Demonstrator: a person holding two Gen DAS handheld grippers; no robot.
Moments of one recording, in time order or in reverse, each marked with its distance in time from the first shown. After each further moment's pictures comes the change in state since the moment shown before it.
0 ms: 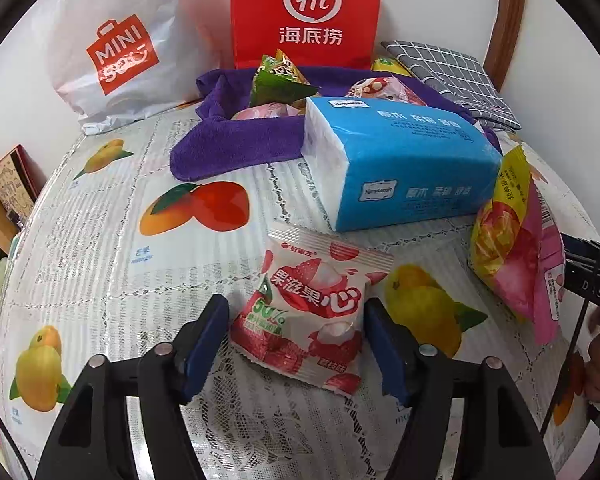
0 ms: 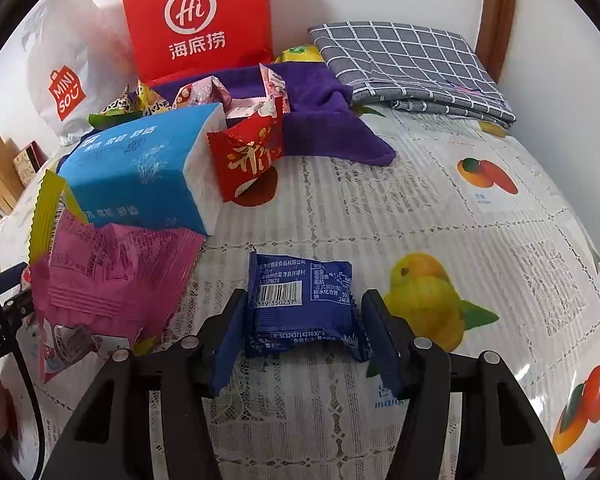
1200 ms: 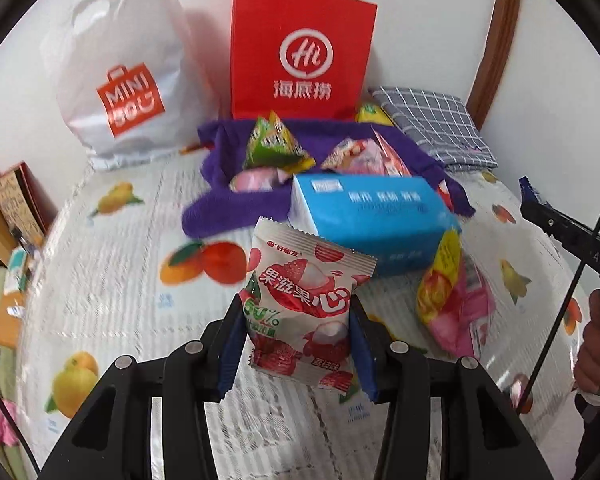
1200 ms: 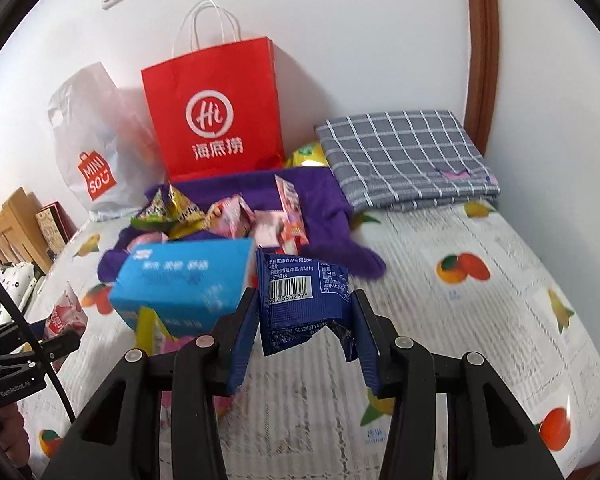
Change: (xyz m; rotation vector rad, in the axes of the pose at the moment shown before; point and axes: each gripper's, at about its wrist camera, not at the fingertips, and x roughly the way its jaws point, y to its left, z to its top) left arm -0.058 0.000 0.032 -0.025 -0.094 -0.040; right arm -0.081 0.014 0.053 0.022 -0.248 0.017
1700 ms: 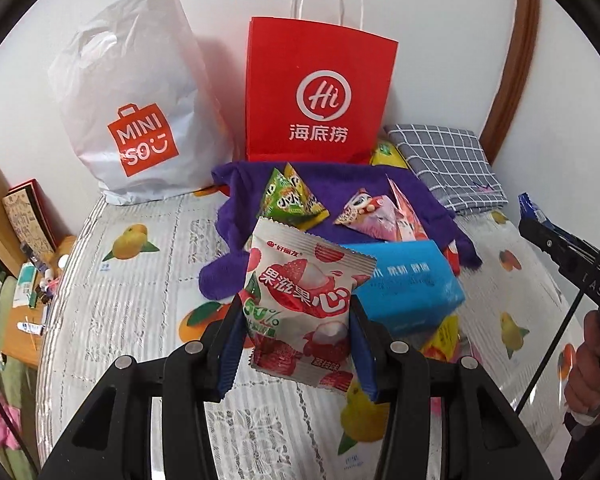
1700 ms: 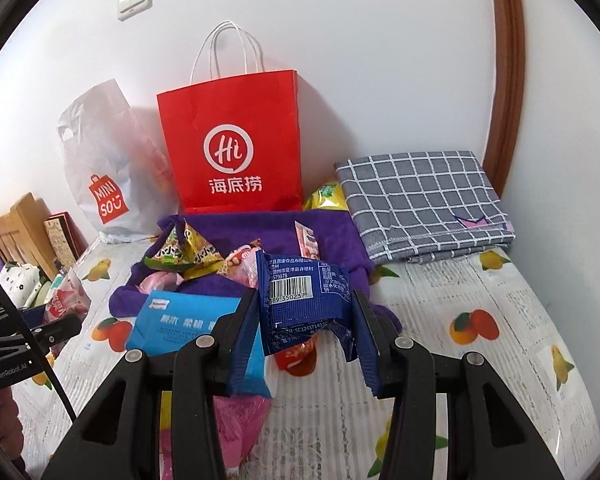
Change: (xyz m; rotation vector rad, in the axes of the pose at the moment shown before) left arm -0.009 0.006 0.048 -0.050 -0.050 0.025; right arm 0.007 0.013 0.044 -0.037 -0.047 0.052
